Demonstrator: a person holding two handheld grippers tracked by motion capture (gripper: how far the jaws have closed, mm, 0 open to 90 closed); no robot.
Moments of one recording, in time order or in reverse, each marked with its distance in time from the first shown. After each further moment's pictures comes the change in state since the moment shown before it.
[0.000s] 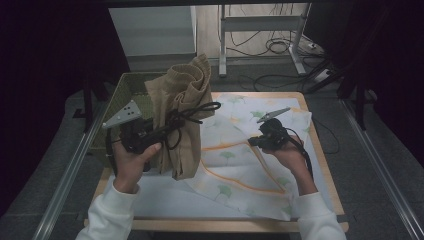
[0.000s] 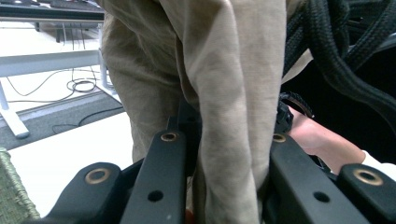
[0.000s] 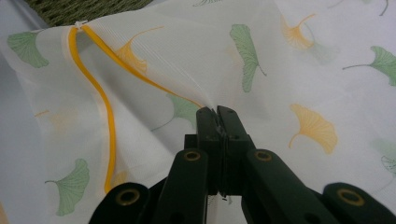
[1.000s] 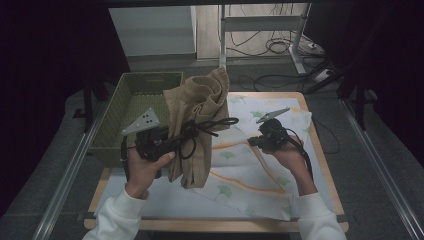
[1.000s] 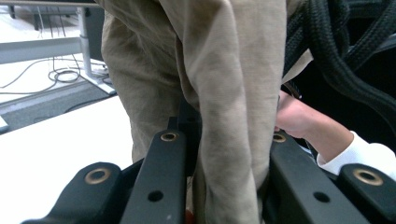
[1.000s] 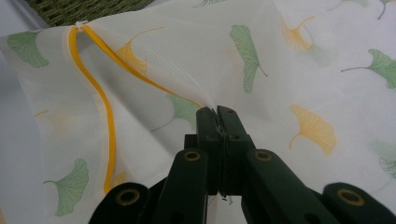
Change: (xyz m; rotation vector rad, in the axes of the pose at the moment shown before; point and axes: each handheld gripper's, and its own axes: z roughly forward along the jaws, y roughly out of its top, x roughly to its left) left arm -0.019 -0.015 0.024 0.067 -0.053 0.021; right arm 0.002 0.000 -0.001 -0.003 -0.011 -0.011
